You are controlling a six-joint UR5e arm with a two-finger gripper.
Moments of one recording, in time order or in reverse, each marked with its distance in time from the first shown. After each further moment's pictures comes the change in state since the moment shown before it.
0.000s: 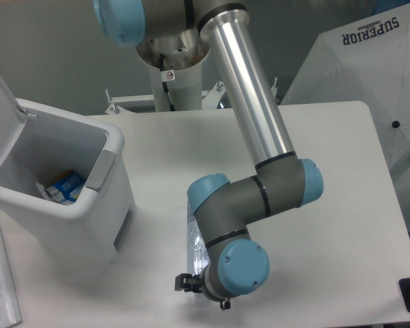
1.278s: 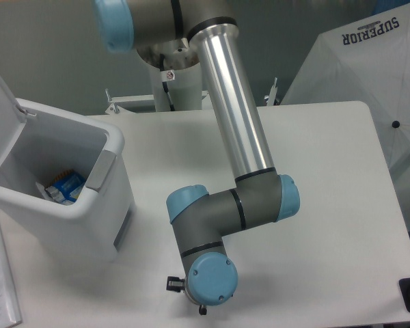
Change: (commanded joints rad) arm -0.028 0.006 0.000 0.003 0.045 0.005
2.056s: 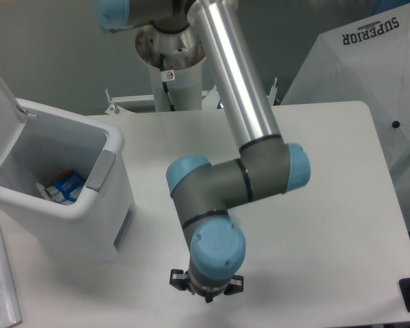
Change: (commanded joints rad) arm 0.057 0.198 -0.002 0.124 -0.076 0.012
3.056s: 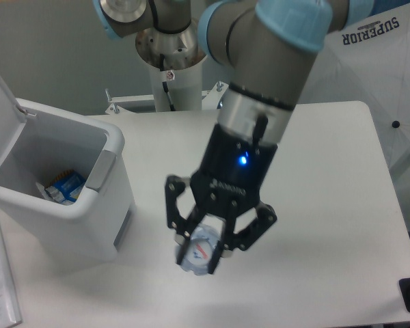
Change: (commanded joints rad) arm 0.124 0.293 0.002 0.226 -0.701 -0.018
